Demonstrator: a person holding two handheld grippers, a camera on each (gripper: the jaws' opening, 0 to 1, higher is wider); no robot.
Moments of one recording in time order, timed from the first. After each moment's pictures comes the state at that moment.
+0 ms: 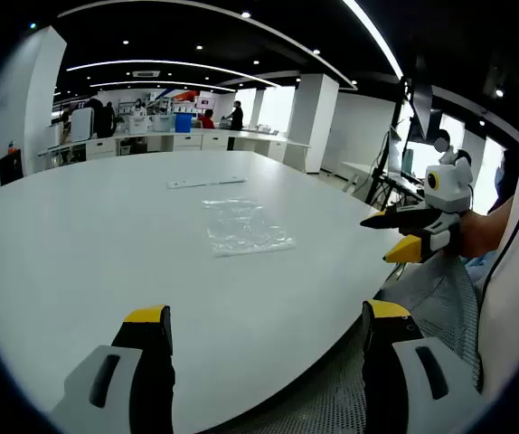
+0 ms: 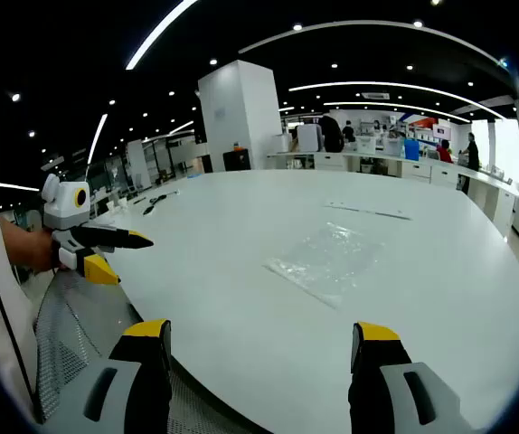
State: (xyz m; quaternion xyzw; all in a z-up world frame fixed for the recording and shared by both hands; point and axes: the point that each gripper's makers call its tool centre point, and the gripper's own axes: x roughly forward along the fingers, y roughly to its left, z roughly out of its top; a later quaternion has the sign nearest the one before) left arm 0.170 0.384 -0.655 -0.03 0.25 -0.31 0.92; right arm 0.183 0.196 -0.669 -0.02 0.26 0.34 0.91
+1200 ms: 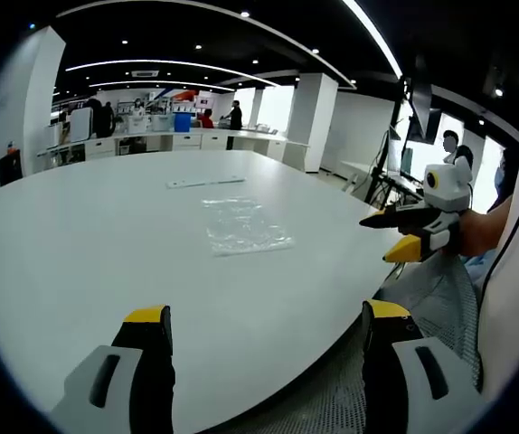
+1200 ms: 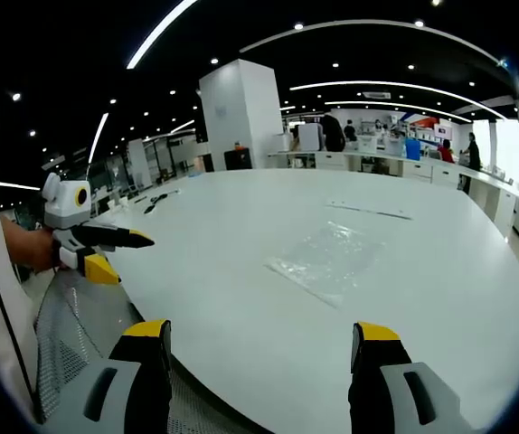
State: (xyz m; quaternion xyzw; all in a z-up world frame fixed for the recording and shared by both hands) left arm 0.169 0.382 -0.657 -0.03 0.25 -0.32 0.91; right arm 0.182 0.198 -0.669 -0.02 0.26 0.34 0.90
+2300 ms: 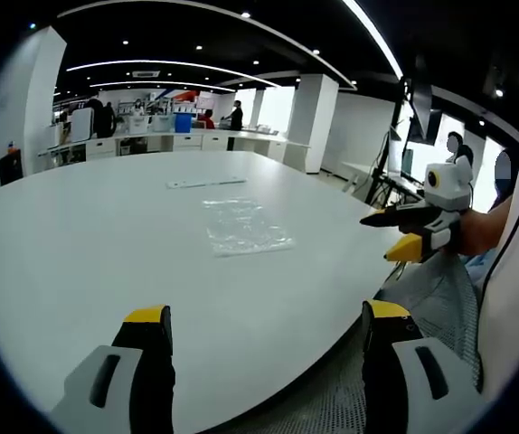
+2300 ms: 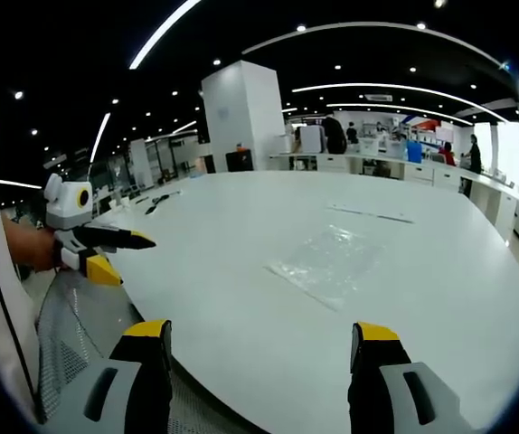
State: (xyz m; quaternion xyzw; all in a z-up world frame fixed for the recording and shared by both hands) left arm 0.171 0.386 -0.662 -0.03 0.25 -0.31 0.92; right arm 0.183 0.198 -0.665 -0.02 0.25 0.34 0.90
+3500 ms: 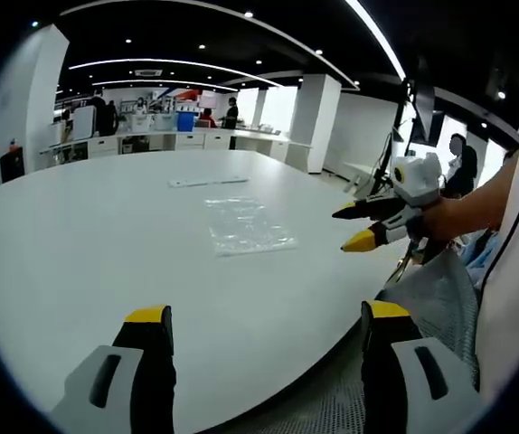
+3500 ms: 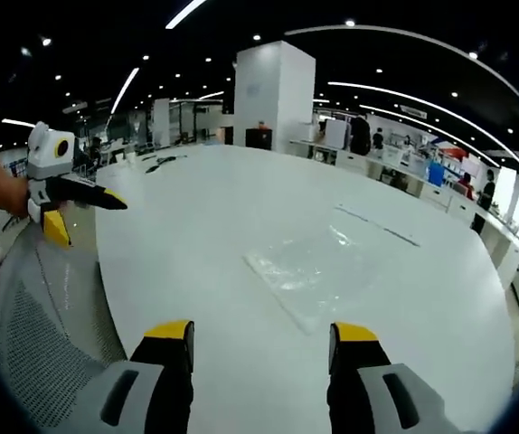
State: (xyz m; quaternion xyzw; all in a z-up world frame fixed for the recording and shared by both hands) left arm 0.172 0.387 -0.660 -0.04 0.25 -0.31 0.92; right arm 0.251 0.190 -0.697 -0.15 0.26 0.37 0.88
